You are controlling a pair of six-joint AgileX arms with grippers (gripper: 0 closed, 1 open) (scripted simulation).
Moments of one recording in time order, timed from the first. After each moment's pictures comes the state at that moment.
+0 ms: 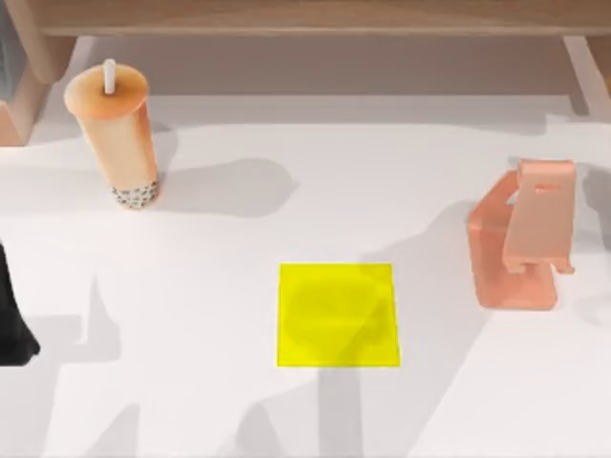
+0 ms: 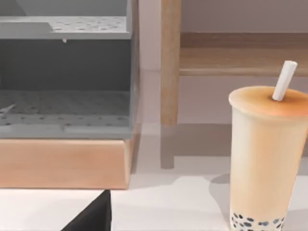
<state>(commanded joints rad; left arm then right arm) 0.00 0.00 0.00 0.00 0.00 0.00 -0.18 2.27 1.65 -0.94 0.00 0.12</state>
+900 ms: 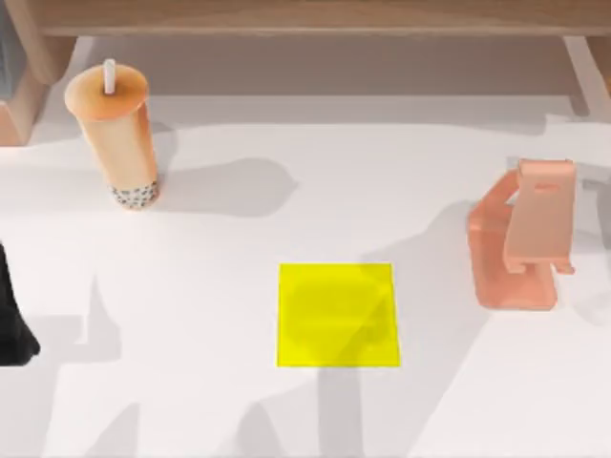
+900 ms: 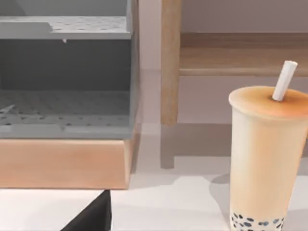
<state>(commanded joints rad) 0.00 0.00 0.00 0.00 0.00 0.00 -0.18 2.27 1.65 -0.94 0.00 0.12</state>
